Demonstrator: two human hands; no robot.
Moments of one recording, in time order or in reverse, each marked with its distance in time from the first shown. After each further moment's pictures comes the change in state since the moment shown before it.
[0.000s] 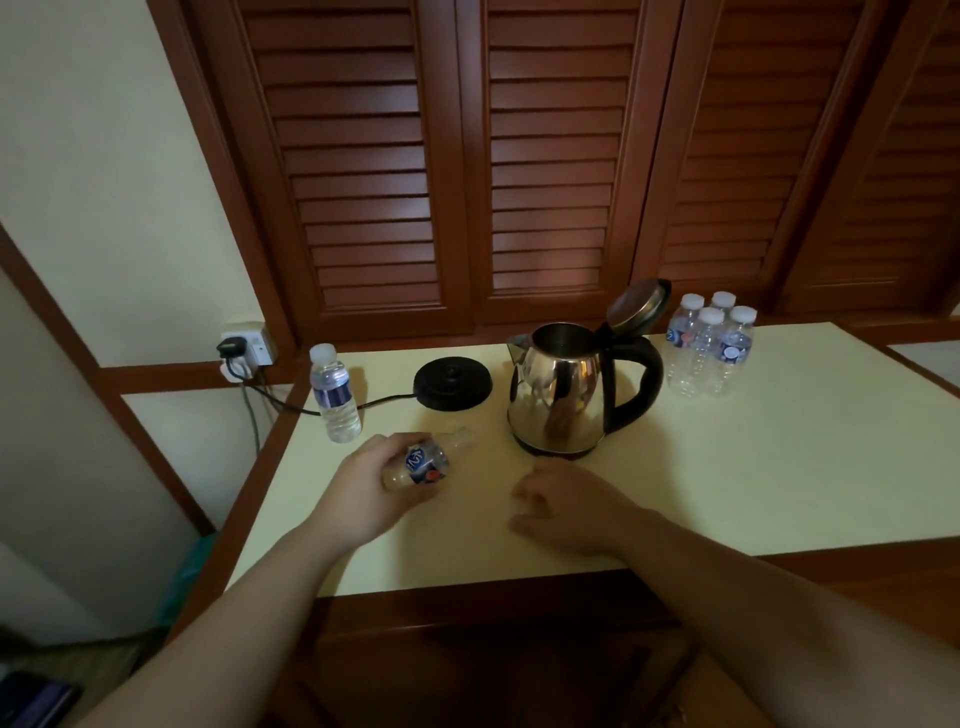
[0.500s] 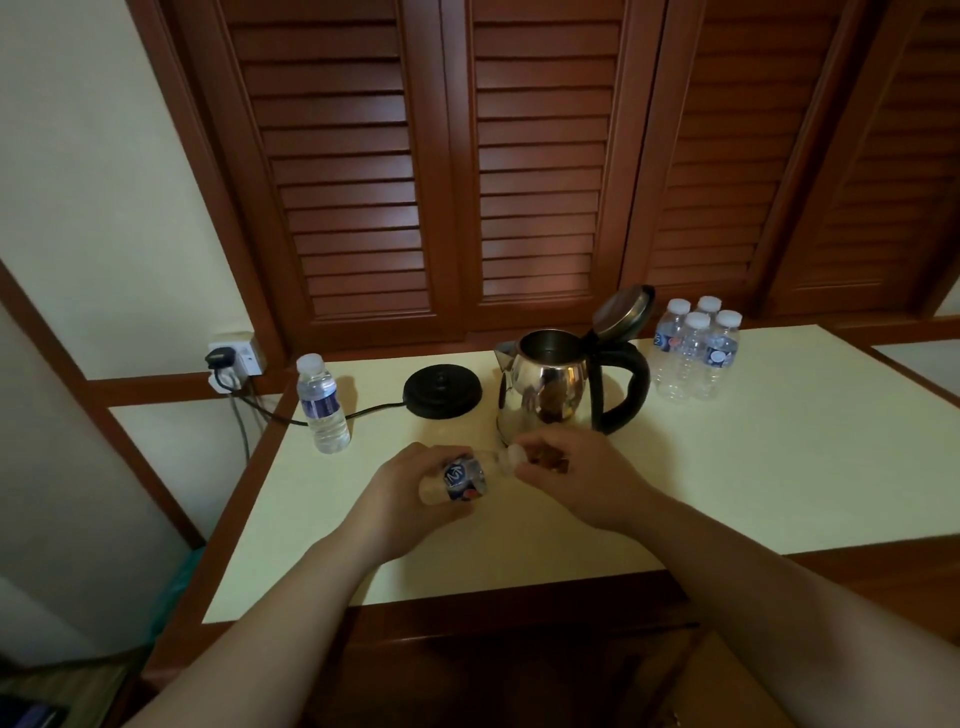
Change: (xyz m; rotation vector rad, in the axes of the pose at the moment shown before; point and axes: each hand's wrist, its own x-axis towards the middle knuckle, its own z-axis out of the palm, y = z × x) left_hand 0.006 0.035 0.030 0.050 -0.068 0.118; right_hand -0.016 0.003 -0.034 0.478 0.389 -0.073
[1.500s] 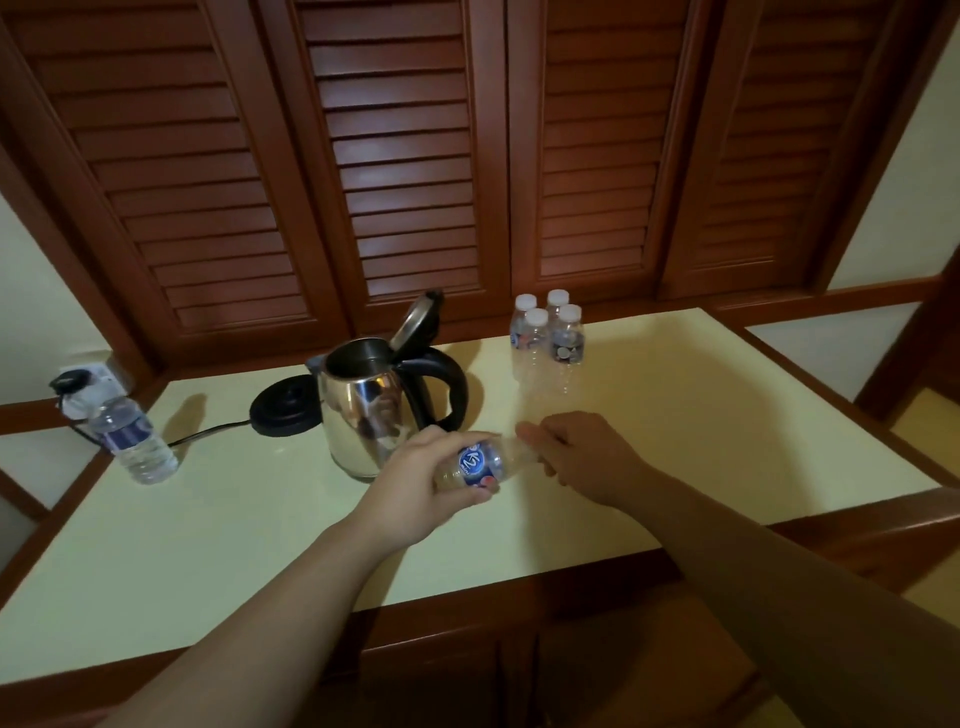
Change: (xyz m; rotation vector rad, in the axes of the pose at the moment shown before) left_hand 0.090 0.161 0.154 -0.048 -0.105 0.148; right_hand -0.054 0.129 -0.174 -0.047 0.015 0.254
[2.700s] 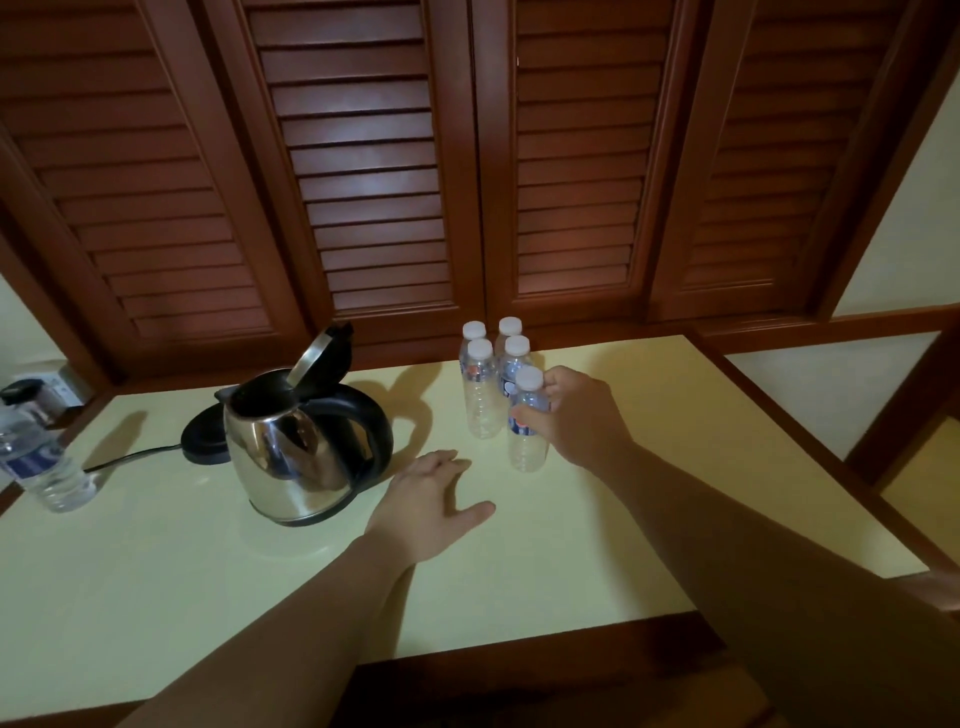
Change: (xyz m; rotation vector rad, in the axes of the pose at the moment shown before) left_hand 0.089 -0.016 0.103 0.316 -0.058 -0.276; right_hand 0.094 0.078 -0.071 -0.130 0.310 -0.113
